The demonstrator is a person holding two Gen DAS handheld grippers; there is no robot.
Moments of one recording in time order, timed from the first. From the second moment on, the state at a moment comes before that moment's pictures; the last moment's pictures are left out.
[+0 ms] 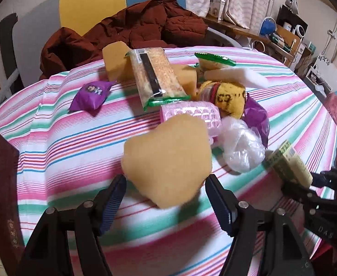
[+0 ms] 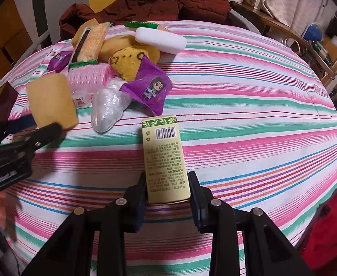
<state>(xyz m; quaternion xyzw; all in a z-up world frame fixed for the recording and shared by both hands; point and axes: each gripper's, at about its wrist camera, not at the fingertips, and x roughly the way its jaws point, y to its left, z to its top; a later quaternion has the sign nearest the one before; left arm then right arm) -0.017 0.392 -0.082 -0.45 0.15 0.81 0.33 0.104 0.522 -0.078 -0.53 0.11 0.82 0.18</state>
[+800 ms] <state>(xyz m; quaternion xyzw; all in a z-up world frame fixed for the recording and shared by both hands) -0.001 0.316 -0.084 -0.42 0.04 0.85 0.33 0.108 0.526 -0.060 -0.48 0.14 0.85 0.18</state>
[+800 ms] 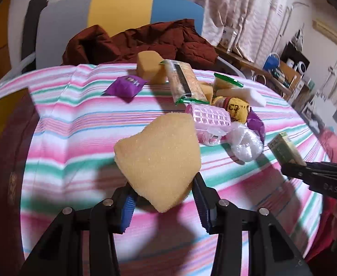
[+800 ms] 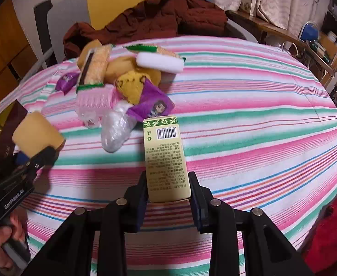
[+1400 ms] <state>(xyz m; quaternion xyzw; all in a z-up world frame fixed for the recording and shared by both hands) 0.035 0.222 -0.027 -0.38 -0.04 0.86 0.34 0.112 0.506 -0.050 -0.44 0.13 0.88 0.14</state>
